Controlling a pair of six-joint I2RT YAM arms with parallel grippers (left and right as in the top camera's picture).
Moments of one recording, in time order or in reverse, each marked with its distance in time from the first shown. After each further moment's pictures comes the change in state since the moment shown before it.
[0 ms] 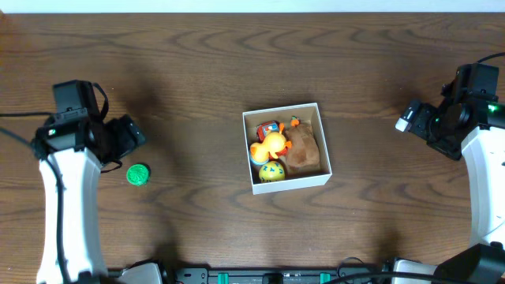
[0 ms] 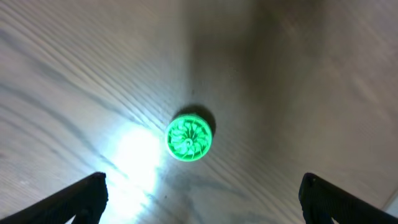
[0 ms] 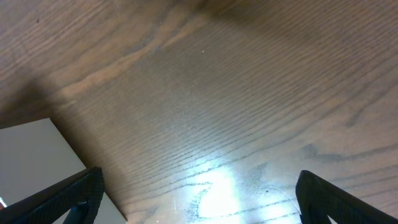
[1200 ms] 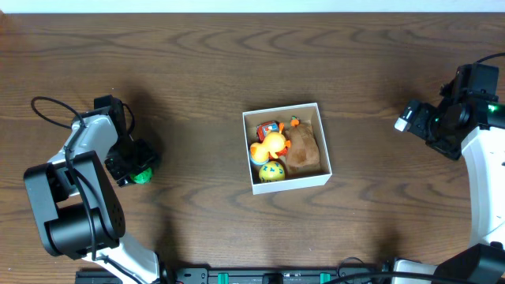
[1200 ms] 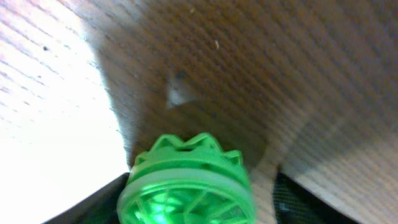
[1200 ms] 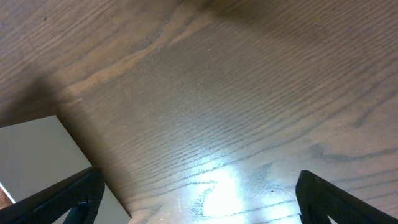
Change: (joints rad) left arm 0.007 0.449 -0.066 0.117 0.074 -0.005; right arm 0.000 0.000 0.000 0.000 -0.019 -0.001
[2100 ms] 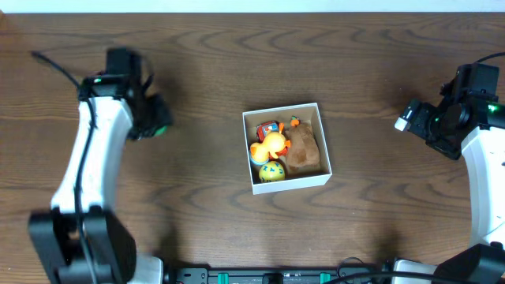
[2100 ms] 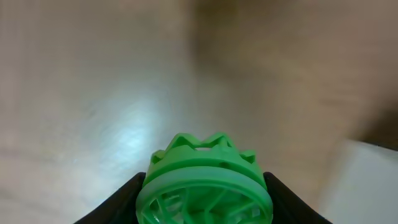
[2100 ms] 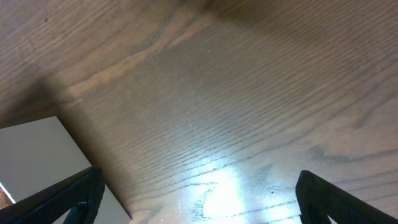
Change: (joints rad) left arm -0.275 -0.216 0.331 -0.147 -0.003 0.001; right arm 0.000 0.000 0.000 0.004 0.000 0.000
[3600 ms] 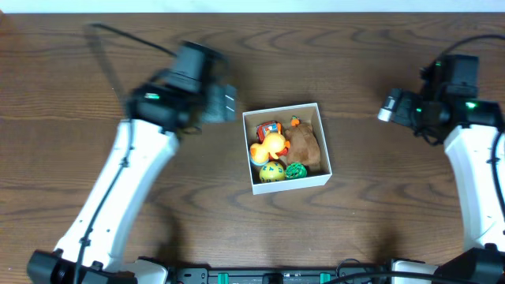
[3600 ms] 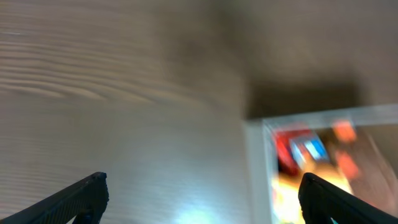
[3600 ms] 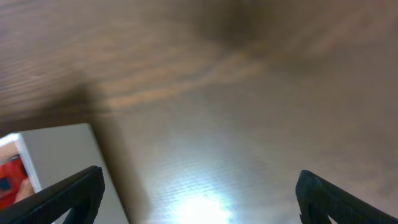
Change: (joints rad) left arm -0.299 -0.124 0.079 0.049 -0.167 0.000; right arm 0.158 0.000 0.000 0.175 0.025 -0.080
